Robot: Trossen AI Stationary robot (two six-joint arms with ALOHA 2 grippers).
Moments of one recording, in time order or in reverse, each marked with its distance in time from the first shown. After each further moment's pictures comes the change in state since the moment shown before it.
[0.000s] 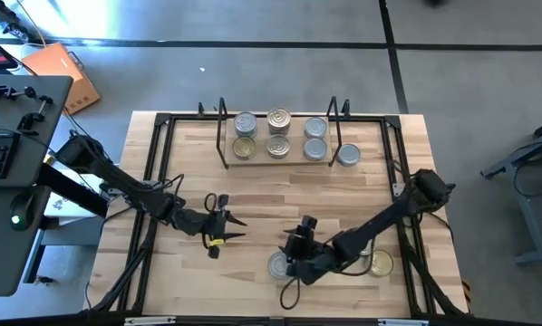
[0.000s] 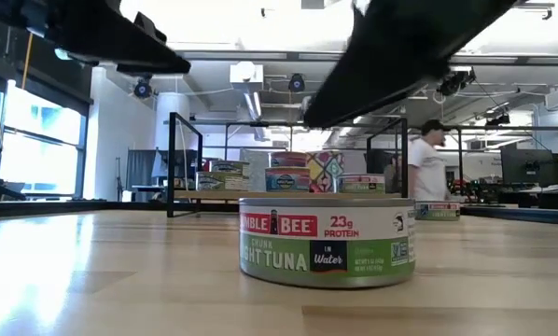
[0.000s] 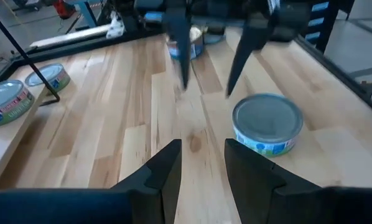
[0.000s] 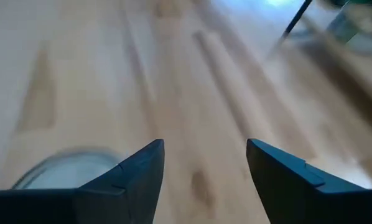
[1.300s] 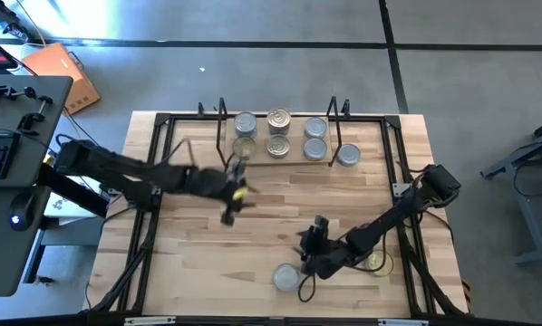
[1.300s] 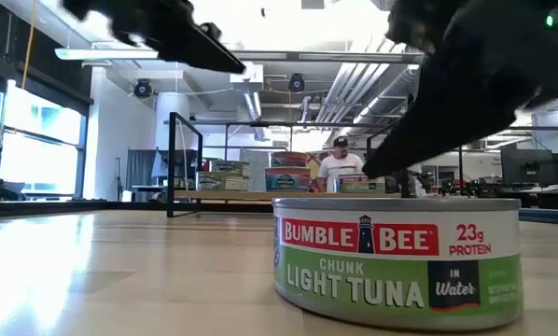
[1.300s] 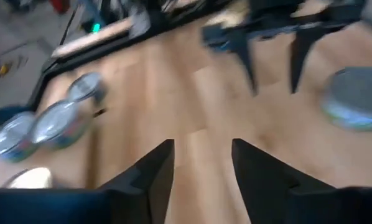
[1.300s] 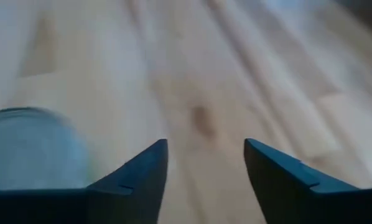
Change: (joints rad) left arm 0.373 -0.005 0.232 -0.311 0.308 0.301; right arm 0.022 -0.087 -0.261 0.182 -0.085 0.103
